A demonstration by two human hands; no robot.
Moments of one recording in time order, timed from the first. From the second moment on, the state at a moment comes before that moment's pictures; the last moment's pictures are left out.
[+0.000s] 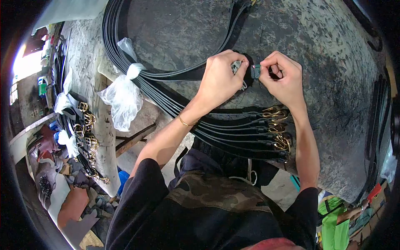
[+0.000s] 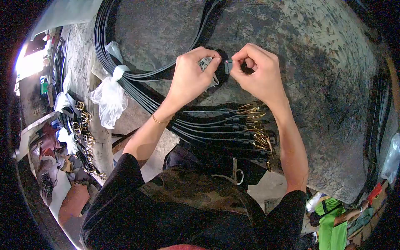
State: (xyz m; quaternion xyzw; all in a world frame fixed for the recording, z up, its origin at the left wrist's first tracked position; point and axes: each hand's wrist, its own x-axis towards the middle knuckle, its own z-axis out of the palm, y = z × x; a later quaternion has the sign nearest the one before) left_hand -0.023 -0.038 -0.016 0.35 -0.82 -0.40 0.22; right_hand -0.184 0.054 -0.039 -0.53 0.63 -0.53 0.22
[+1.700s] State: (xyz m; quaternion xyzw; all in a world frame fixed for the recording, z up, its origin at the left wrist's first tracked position) left_hand -0.014 -0.025 -0.019 0.23 -0.88 -0.30 0.28; right_hand -0.208 0.054 -0.053 -0.25 0.49 -0.73 0.40
